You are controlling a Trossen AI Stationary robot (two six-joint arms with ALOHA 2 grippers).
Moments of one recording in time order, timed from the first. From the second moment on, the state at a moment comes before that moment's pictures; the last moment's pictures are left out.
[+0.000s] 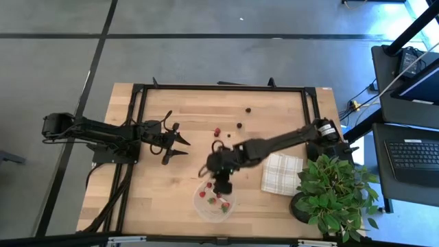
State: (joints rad) left arm 0.15 0.96 0.14 0.43 0.27 0.12; right arm 0.25 1.98 1.65 -0.60 -0.04 0.34
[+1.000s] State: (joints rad) left arm 0.15 0.96 0.14 0.44 0.17 0.12; right arm 0.37 2.07 1.65 -0.57 -0.02 0.38
